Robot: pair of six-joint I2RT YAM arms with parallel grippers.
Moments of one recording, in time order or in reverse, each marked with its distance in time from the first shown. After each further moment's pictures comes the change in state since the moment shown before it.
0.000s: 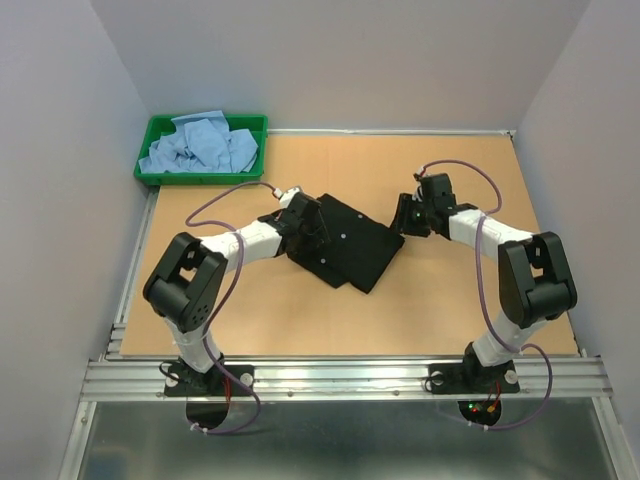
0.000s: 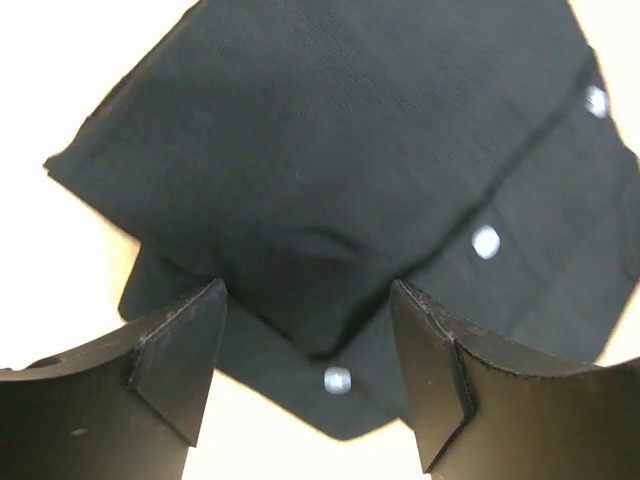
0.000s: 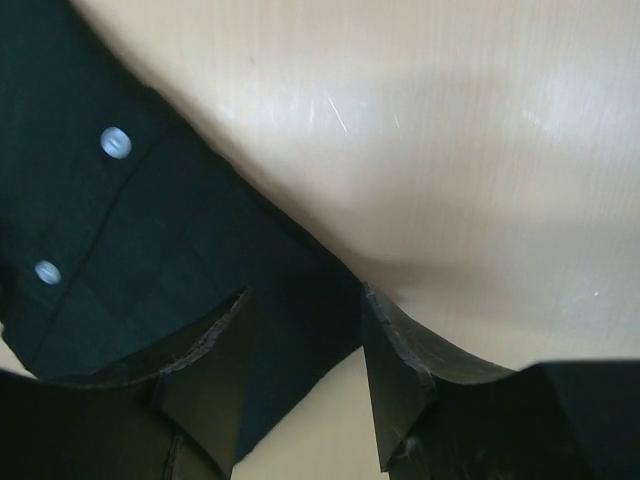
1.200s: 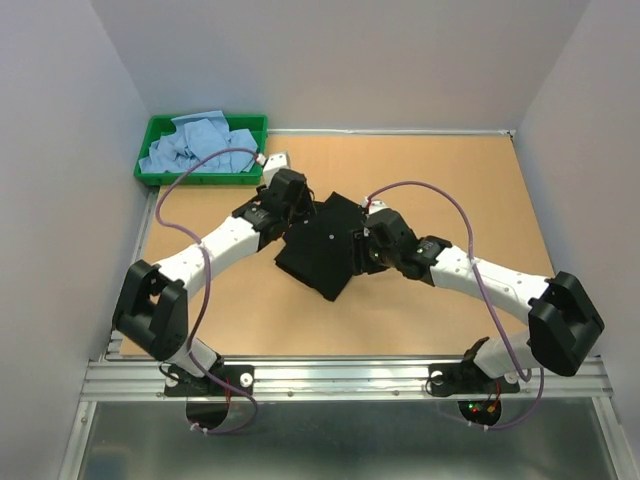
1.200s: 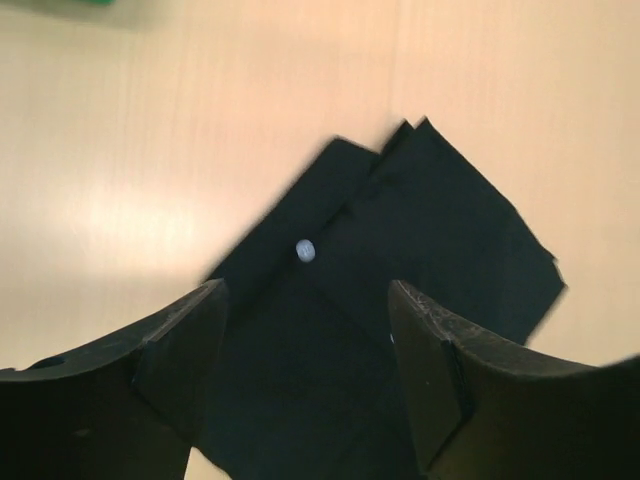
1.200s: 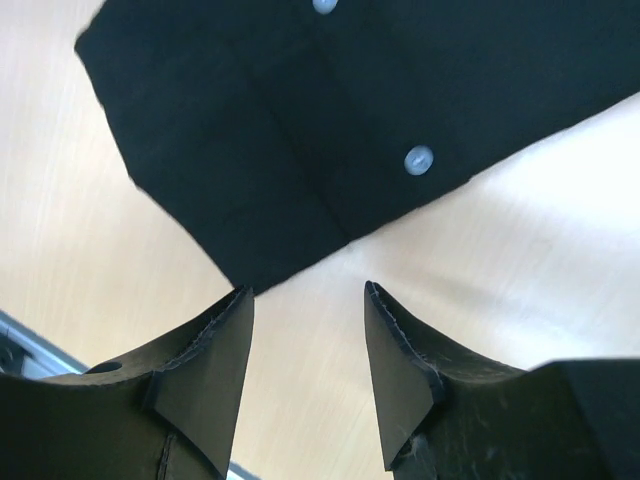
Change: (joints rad) left arm 0.039 -0.096 0.185 -0.061 -0.237 0.264; right arm 0.536 -0.276 -0.121 -0.107 0.238 0.114
